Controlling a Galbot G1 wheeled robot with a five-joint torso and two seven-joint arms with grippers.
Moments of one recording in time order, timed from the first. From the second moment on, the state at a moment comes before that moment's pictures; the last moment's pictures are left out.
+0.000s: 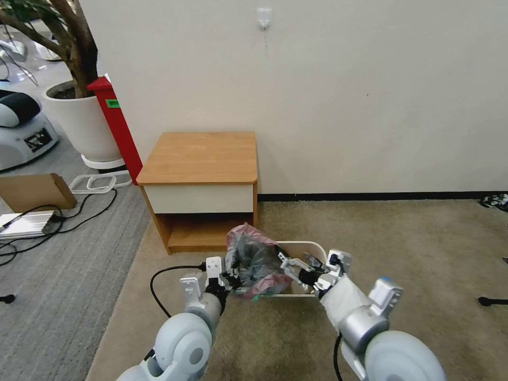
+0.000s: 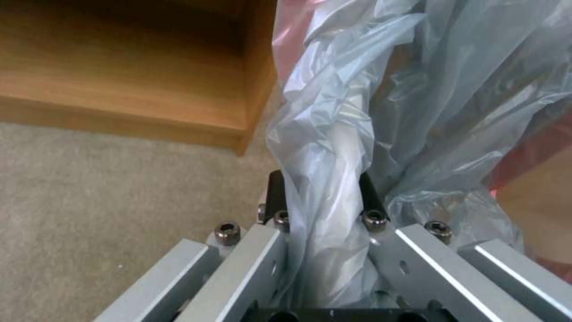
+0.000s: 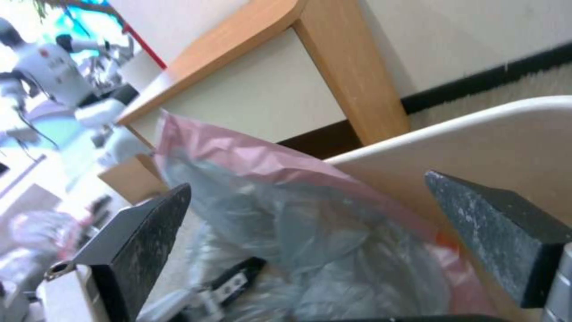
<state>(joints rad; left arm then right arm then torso) 1.33 -1.11 -0.06 -2.13 -0.87 0.38 -0.54 -1.49 1.20 0.22 2.32 0.79 -0.41 0.29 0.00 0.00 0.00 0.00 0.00</state>
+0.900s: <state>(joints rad) 1.35 -1.11 -0.09 -2.19 -0.94 0.38 -0.52 -1.36 1.21 0.16 2.23 0.75 -0.48 0.29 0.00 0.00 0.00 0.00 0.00</state>
